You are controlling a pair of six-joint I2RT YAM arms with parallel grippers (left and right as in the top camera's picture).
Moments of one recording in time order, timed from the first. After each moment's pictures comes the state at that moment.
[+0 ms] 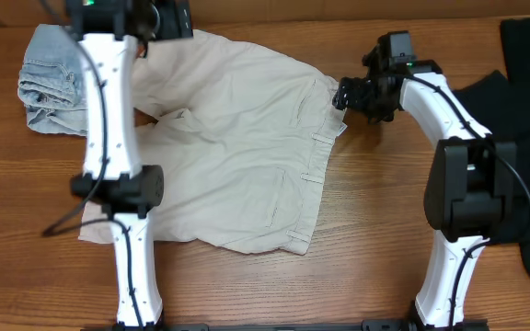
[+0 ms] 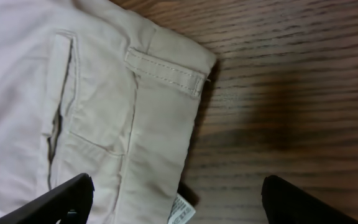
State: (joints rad) left arm -0.05 2.48 3.10 -1.52 0.08 -0.18; right arm 0.09 2.20 1.70 -0.72 -0.27 0.26
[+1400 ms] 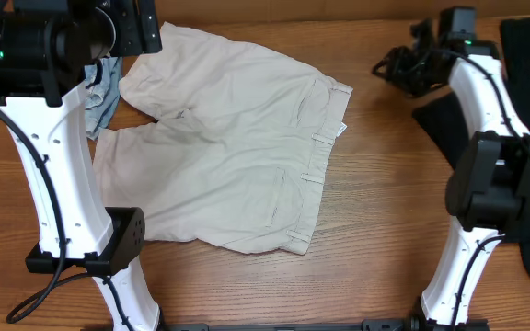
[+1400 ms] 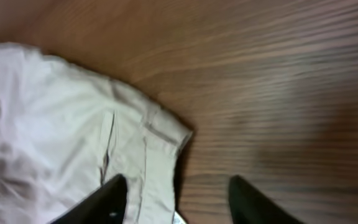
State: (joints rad) left arm -0.06 2.06 2.94 -1.67 -0.03 -0.15; right arm -0.09 2.27 1.93 -0.81 -0.52 0.23
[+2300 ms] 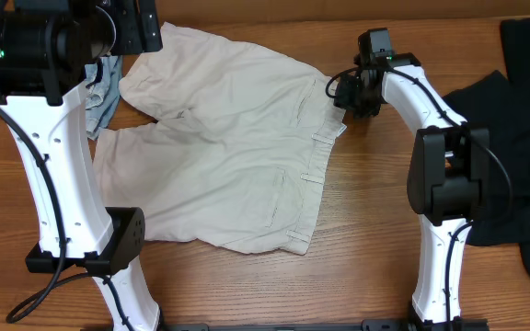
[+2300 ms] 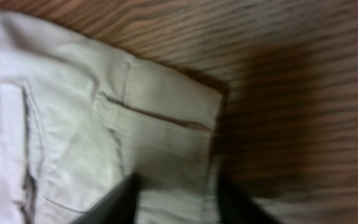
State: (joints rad) left arm -0.06 2.06 2.94 -1.66 -0.03 -0.15; right arm 0.13 2.35 1.88 -0.78 -0.20 0.43
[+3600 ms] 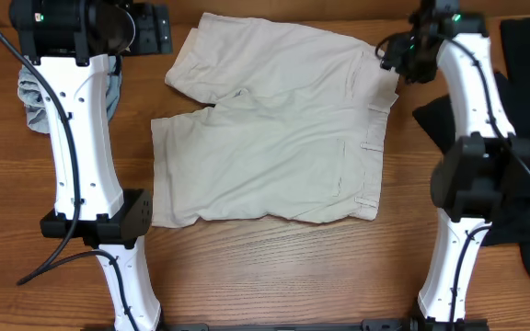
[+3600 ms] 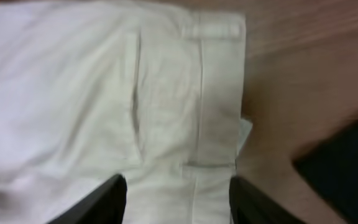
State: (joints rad) left arm -0.06 2.20 2.93 -1.69 -0.01 -0.15; right arm -0.04 2.34 2.34 -1.21 -0.16 0.29
